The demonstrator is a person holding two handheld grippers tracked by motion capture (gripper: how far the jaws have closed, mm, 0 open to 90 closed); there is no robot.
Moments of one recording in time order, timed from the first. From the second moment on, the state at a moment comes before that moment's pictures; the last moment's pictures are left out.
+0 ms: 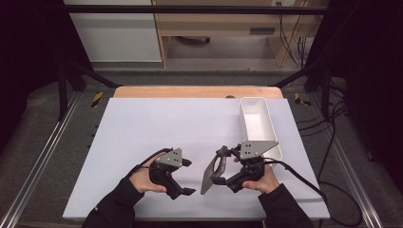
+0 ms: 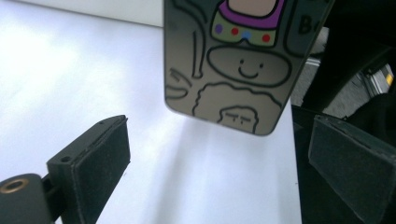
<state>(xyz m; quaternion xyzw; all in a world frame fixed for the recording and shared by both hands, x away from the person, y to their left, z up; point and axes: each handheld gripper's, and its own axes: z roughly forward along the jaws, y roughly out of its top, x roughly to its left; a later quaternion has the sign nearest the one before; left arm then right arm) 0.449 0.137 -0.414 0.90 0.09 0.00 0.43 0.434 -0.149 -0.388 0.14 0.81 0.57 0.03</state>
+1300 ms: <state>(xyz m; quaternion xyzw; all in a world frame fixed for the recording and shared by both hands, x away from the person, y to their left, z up) 0.447 0.253 -0.437 0.79 0.34 0.14 0.49 0.443 -0.173 -0.359 0.26 0.78 0.56 0.11</state>
